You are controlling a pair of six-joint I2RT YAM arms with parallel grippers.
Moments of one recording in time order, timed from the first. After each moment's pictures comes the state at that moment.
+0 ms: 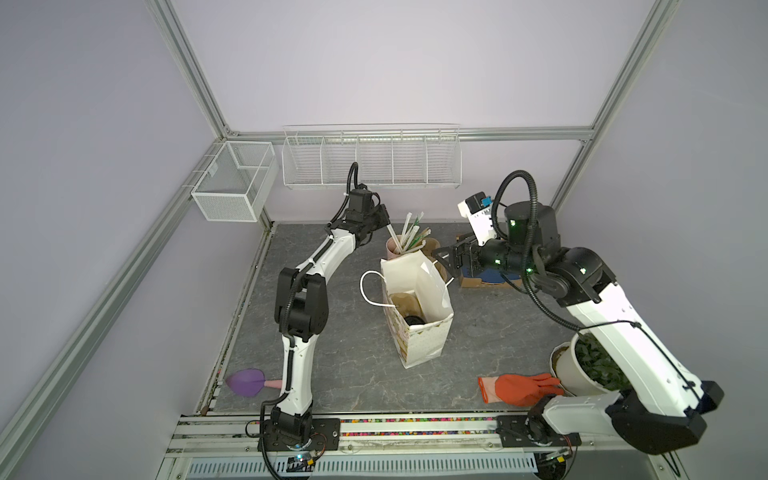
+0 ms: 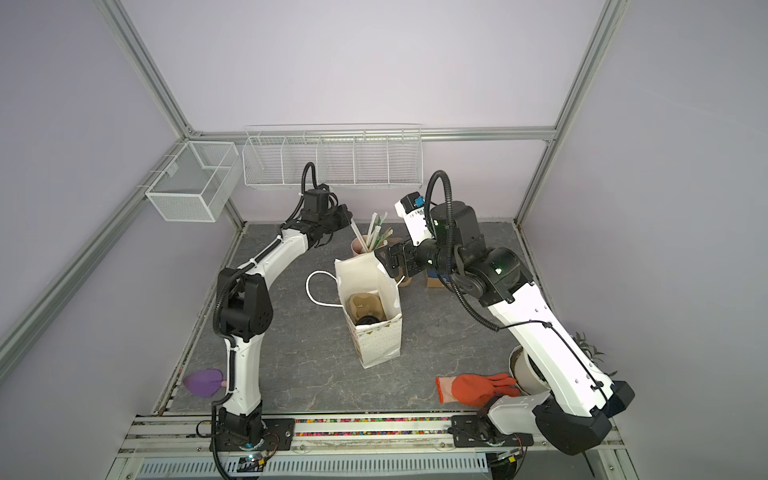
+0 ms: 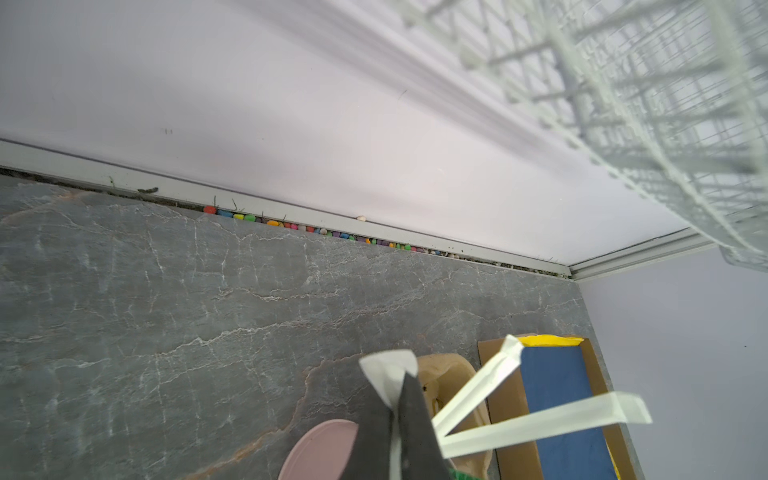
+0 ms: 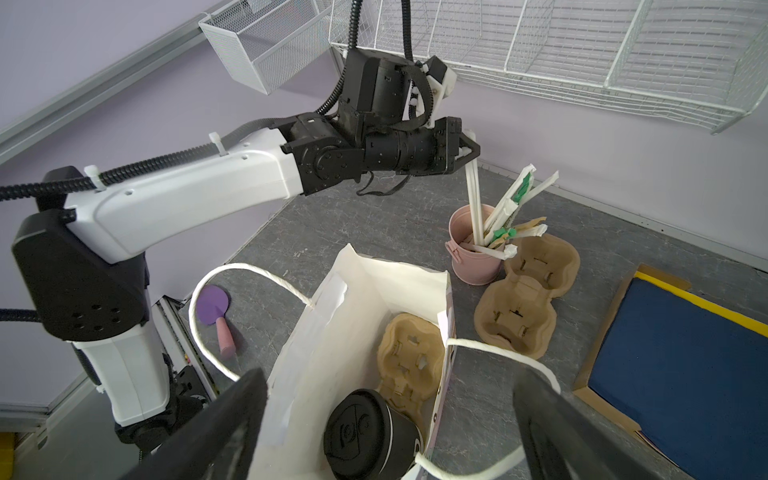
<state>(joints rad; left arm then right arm) -0.38 2.17 1.94 -0.24 0.16 -0.57 0.67 1.33 1.72 -0.87 -0.16 0.18</state>
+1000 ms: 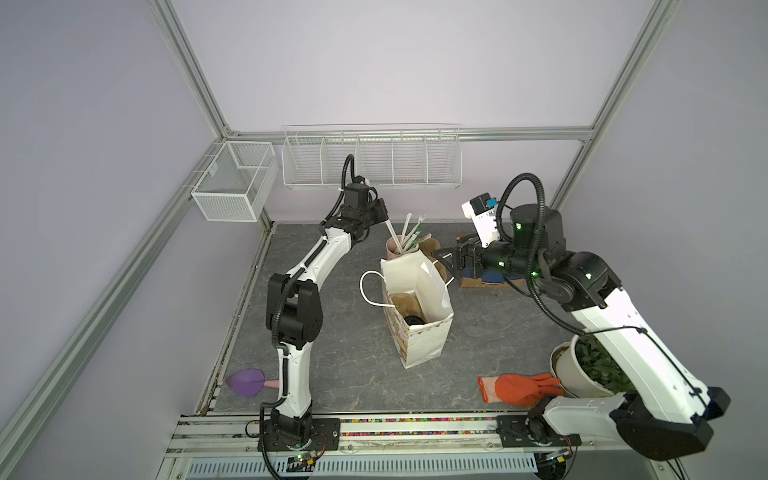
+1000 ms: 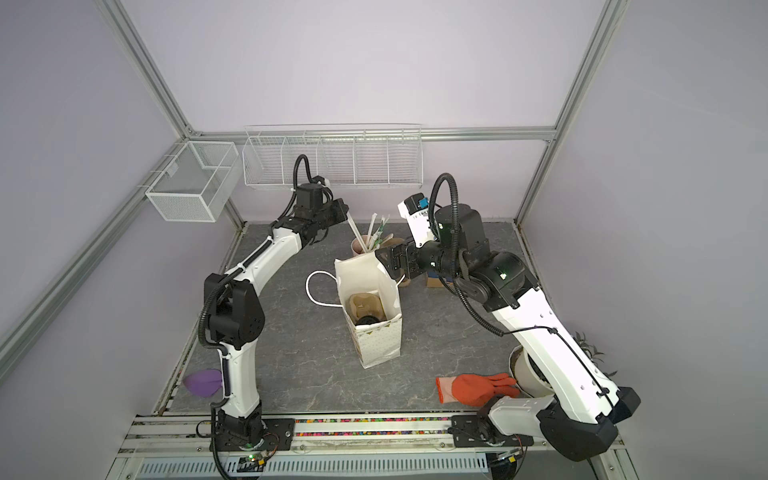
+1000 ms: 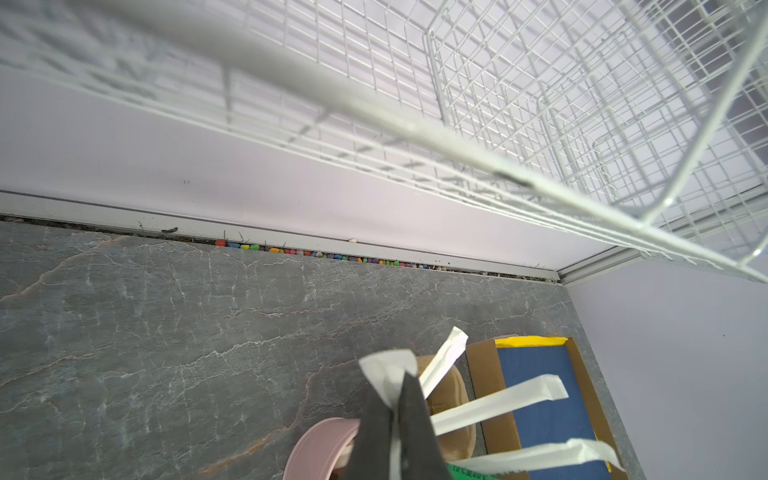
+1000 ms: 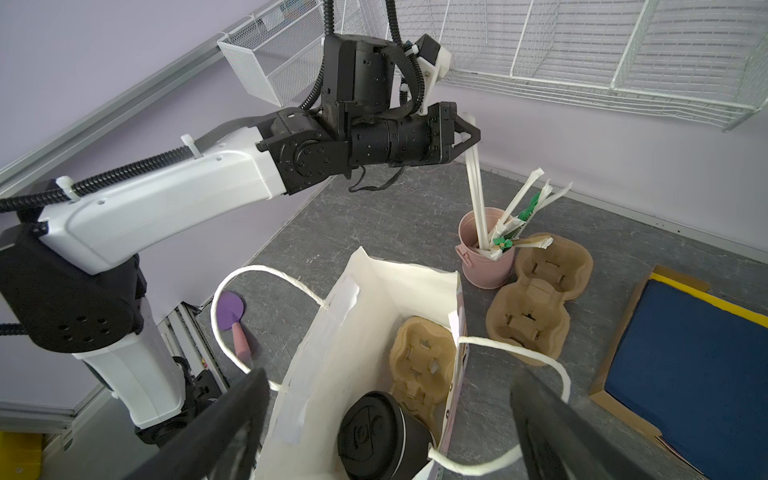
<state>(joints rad) -0.38 2.09 1.91 -0.24 0.14 -0.52 0.67 1.29 1.69 -0.84 -0.18 0.21</state>
